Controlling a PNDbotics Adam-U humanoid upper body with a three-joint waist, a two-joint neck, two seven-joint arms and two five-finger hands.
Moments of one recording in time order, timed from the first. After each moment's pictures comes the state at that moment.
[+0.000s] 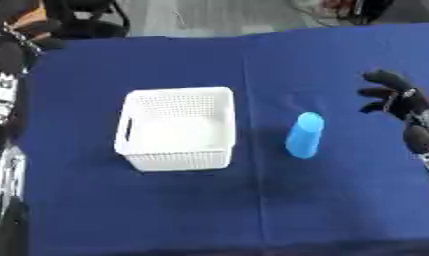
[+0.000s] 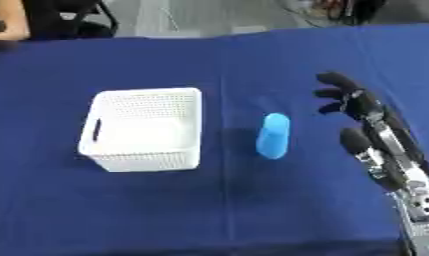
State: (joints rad) left arm -0.14 0.24 0.23 -1.98 0.08 -0.36 -0.21; right arm -0.14 -0.32 0.06 -1.91 0.23 -0.28 0.35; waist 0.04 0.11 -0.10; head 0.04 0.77
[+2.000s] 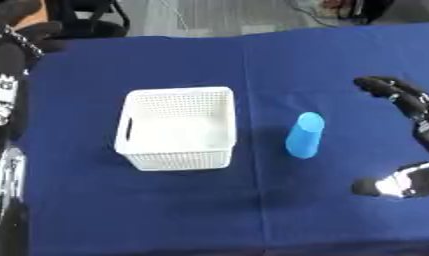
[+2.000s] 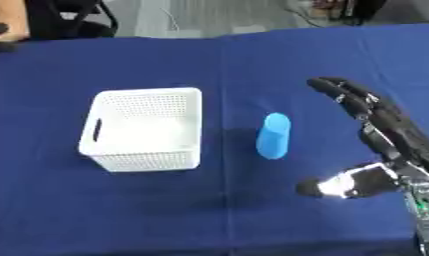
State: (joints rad) left arm -0.14 0.24 0.23 -1.98 0.09 -0.36 -0.22; right arm -0.18 -0.40 0.06 -1.98 0.66 -0.35 0.36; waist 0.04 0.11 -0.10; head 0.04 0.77
